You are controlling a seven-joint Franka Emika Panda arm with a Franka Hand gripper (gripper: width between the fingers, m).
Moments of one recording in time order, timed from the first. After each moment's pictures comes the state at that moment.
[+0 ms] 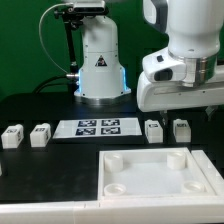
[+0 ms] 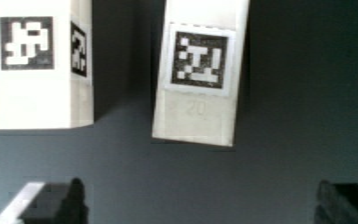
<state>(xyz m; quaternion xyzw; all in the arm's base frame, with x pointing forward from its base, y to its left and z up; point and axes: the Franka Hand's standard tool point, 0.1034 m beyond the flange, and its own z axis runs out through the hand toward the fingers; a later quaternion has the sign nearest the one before) 0.421 0.161 0.049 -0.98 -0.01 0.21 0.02</state>
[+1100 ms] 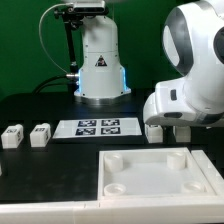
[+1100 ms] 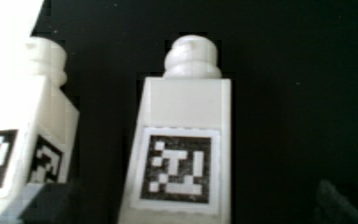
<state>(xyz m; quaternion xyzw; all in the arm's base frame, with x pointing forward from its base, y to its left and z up) 0.390 0.174 0.013 -0.92 0.02 0.39 -0.02</state>
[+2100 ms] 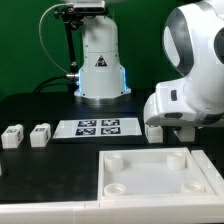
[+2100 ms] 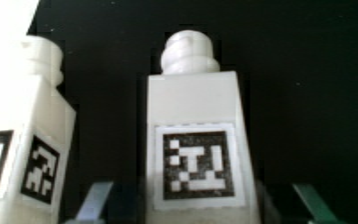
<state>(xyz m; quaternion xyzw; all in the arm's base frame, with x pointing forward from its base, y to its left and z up) 0.391 0.173 0.014 -0.92 0.02 0.39 -0.02</state>
